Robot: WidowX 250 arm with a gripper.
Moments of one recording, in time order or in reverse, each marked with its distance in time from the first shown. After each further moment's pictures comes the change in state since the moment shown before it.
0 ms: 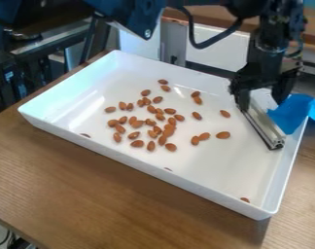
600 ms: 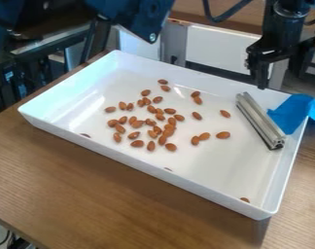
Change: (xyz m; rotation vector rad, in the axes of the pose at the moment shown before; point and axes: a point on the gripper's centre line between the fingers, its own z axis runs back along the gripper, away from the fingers) arm 0.005 -0.021 0.042 -0.022 -0.001 0.069
